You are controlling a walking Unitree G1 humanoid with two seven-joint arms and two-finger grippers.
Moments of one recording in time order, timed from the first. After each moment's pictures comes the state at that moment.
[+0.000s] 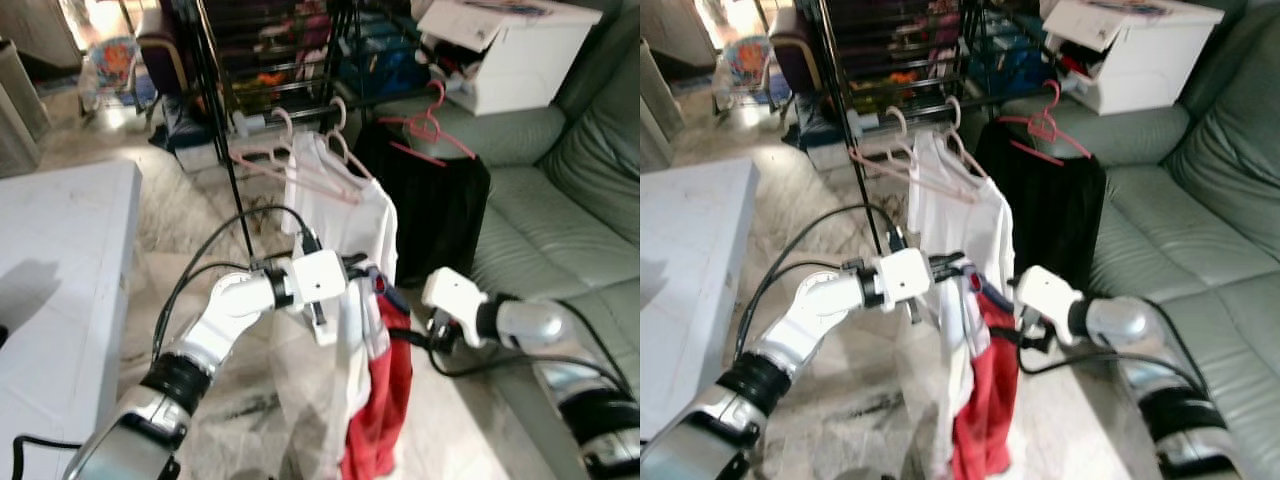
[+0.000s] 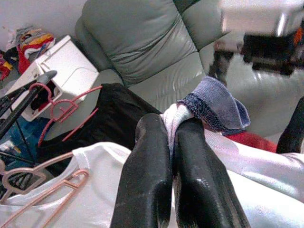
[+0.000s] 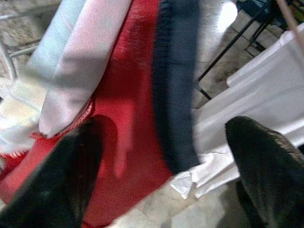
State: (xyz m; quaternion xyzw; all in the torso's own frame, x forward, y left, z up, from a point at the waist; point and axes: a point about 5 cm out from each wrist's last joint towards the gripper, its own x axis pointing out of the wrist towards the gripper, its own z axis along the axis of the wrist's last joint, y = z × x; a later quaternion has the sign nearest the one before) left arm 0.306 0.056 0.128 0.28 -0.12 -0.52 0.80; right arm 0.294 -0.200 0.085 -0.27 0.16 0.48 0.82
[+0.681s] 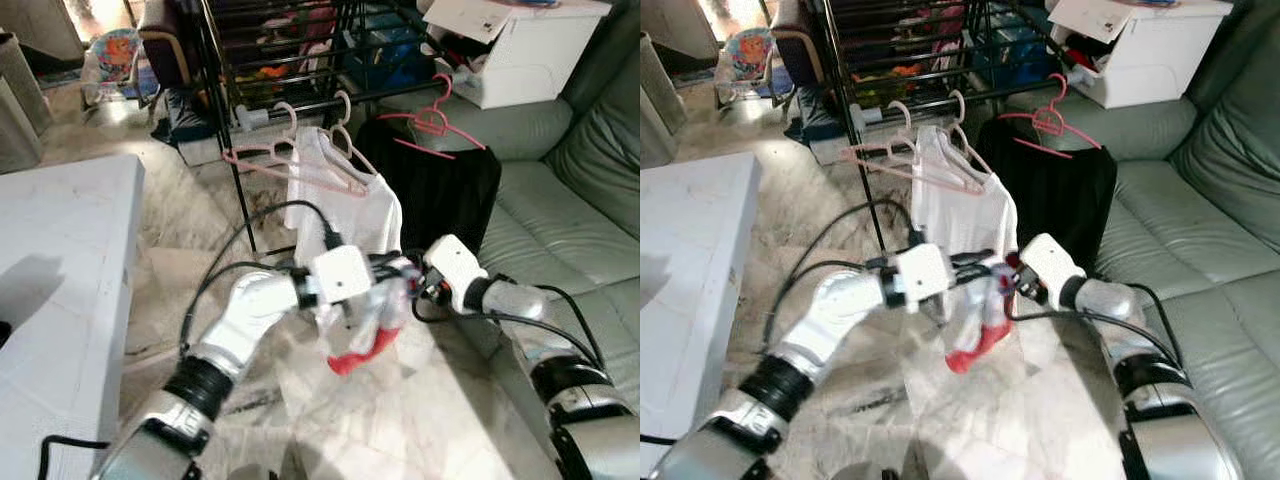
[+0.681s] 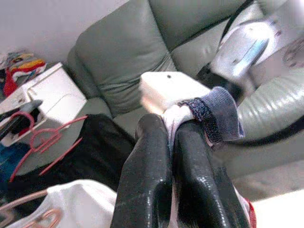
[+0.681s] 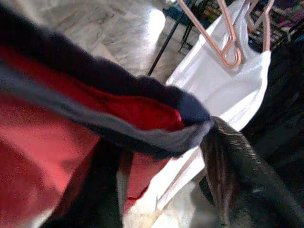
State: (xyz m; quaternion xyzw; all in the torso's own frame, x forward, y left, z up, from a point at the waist) left arm 0.294 0.024 0.143 0.21 -0.16 -0.56 0.78; right arm 0.332 -0.202 0.089 -0.24 0.10 0.34 0.90
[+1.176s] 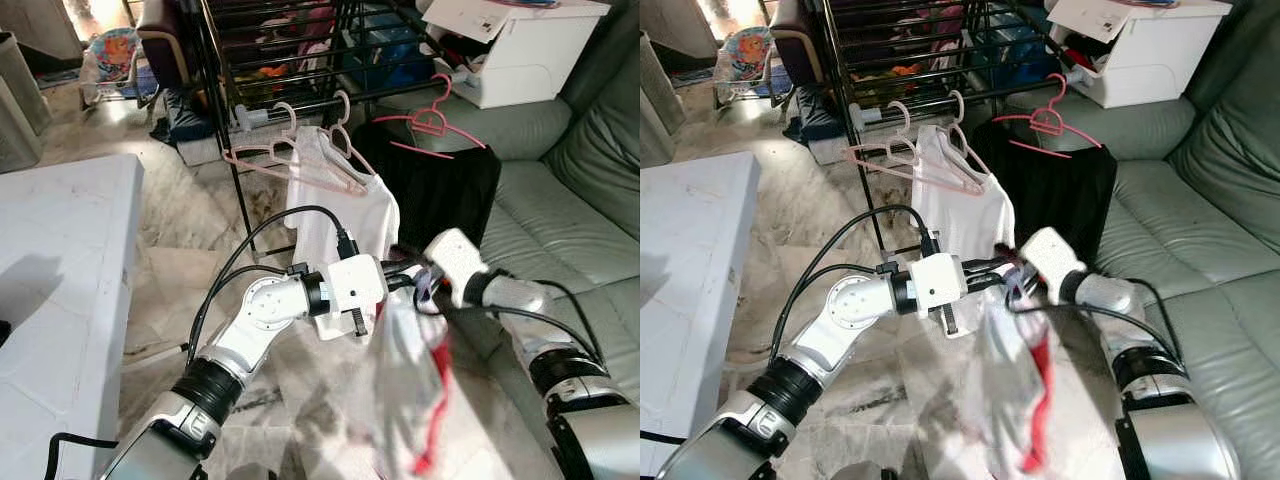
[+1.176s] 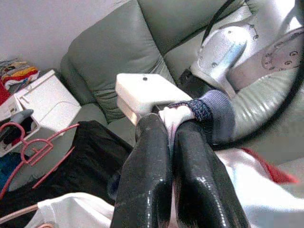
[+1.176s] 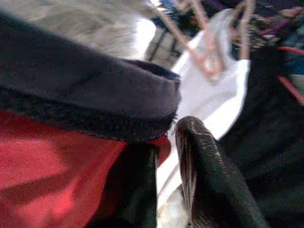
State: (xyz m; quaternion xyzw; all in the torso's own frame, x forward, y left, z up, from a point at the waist) left arm 0.289 0.014 0.142 0.22 -0.17 -0.57 0.77; right arm 0.338 -0.209 0.097 -0.24 0.08 0.31 0.92
